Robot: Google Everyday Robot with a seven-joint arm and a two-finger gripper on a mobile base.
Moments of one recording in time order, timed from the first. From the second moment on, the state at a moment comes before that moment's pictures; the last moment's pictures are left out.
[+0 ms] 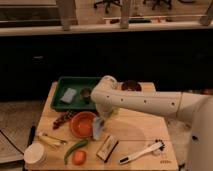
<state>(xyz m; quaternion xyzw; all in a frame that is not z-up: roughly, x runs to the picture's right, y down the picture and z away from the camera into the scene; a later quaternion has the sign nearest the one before) -0.004 0.164 0.785 -0.29 -0.11 -0.32 0.89</state>
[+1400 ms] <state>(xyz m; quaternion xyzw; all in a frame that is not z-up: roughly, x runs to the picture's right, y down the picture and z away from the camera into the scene) -0.112 0.140 0.800 -0.27 -0.12 -0.43 0.86</state>
